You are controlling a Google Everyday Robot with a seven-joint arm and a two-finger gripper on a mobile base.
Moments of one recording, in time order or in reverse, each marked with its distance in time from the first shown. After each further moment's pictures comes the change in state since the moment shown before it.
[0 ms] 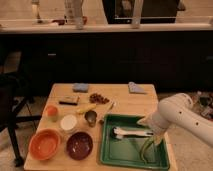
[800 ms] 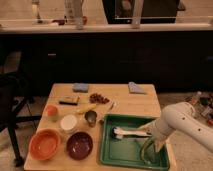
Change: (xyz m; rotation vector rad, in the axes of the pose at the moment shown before) arm 0.003 0.027 0.030 0.012 -0.082 -0.016
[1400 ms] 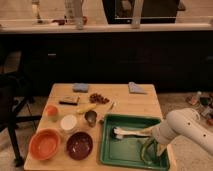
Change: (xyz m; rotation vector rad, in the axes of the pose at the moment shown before) arm 0.004 0.015 0.014 0.030 -0.030 0.028
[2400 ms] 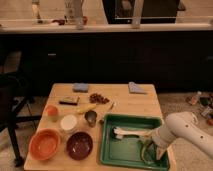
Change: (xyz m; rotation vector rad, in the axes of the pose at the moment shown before) arm -0.001 0.015 0.023 -0.038 -0.038 0.007
